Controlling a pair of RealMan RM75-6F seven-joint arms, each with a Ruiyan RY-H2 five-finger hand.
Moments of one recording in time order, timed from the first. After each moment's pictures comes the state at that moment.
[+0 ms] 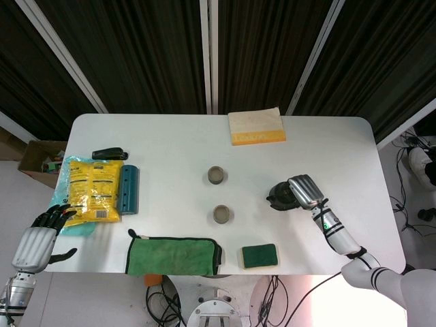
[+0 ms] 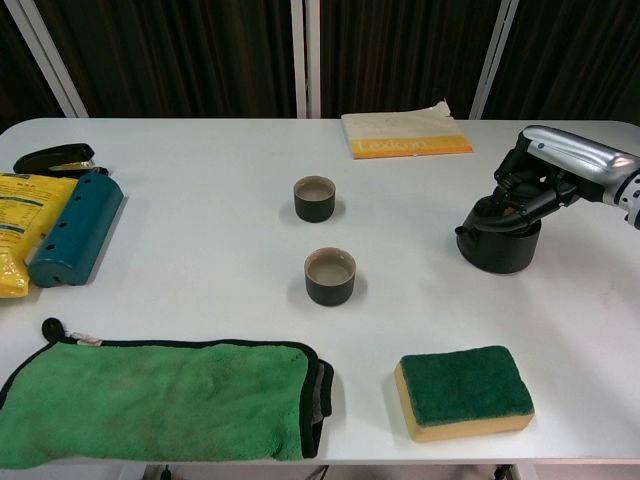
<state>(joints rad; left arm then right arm) -0.06 -1.25 0.06 -1.42 1.60 1.47 -0.03 0.62 -1.67 0.02 -0.90 -1.56 1.10 0.53</state>
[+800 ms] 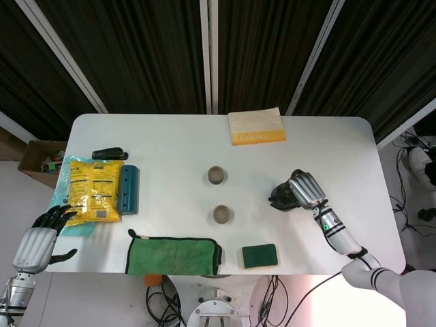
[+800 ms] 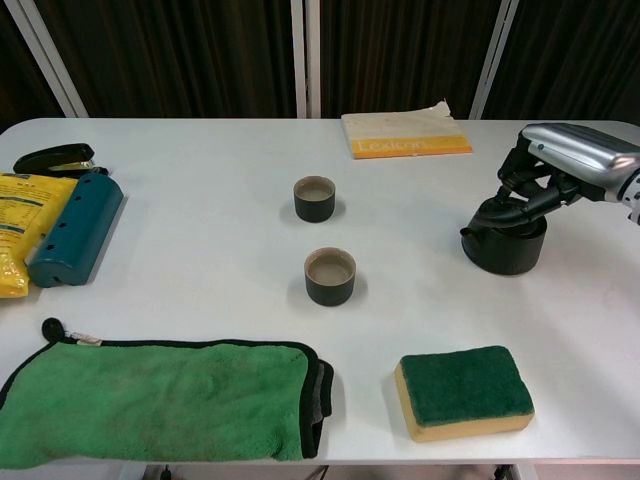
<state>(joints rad) -0.06 -1.24 0.06 -1.43 1.59 1.46 -0.03 0.62 -1.68 0.02 -0.88 -1.58 1.13 0.37</state>
